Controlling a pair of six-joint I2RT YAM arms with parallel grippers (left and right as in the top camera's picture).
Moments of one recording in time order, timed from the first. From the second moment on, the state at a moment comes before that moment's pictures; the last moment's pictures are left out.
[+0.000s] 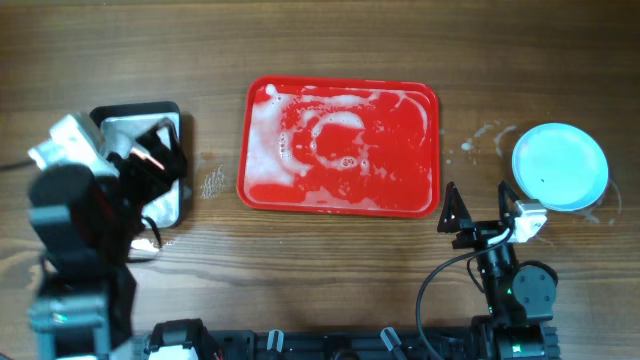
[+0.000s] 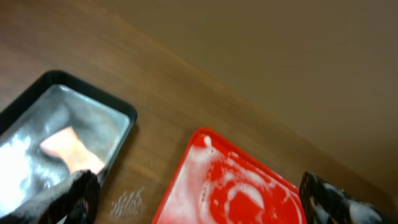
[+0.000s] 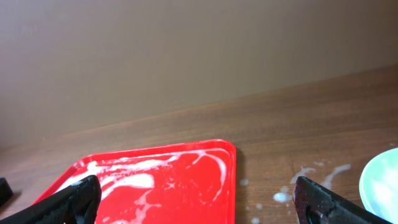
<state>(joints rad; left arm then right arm) 0.08 0.77 1.03 -0.70 0.05 -0.55 0.05 0.02 0.01 0.00 -0.07 0.27</state>
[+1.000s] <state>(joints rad) 0.08 0.01 0.01 0.06 0.10 -0.19 0.05 0.02 0.01 0.00 -0.07 0.27</state>
